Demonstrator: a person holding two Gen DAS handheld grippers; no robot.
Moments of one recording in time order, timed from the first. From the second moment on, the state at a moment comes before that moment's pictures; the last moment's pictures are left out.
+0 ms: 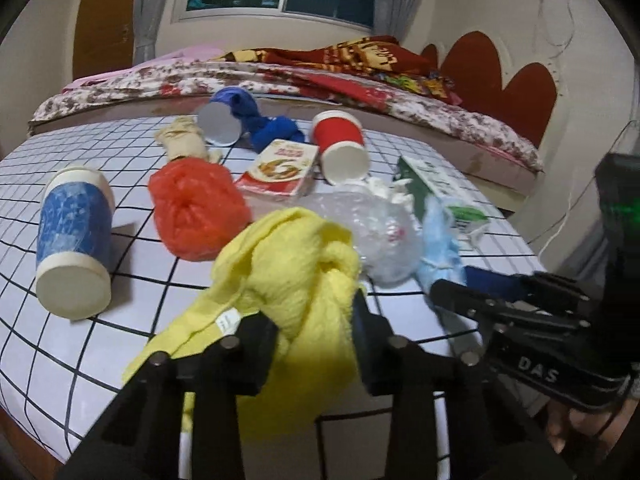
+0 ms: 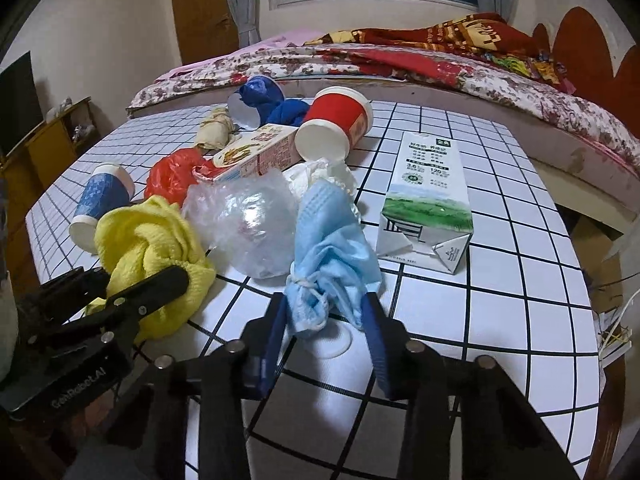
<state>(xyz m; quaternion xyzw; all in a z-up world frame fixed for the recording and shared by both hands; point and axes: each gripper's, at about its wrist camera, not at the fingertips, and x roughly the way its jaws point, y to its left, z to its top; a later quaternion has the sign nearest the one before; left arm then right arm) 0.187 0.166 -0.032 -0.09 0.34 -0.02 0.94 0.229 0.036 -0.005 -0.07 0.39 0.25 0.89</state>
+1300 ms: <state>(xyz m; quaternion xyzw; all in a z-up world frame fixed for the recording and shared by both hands) 0.102 -0.039 0.012 -0.01 0.30 -0.22 0.93 0.071 -0.247 0.038 0.04 0.32 0.12 0.94</state>
